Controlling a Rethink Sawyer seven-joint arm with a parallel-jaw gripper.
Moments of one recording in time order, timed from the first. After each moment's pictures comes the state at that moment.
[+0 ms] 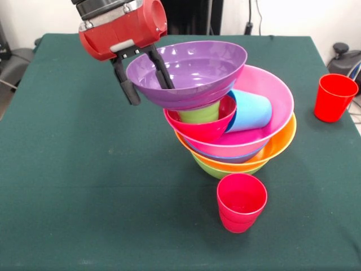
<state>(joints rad) -0.90 -0.57 0.78 1.56 -0.20 0.57 1.76</state>
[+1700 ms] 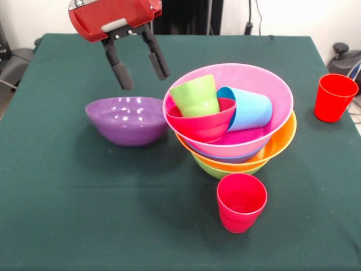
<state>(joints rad) -0.90 -0.62 0.78 1.56 -0.18 0.62 1.76</state>
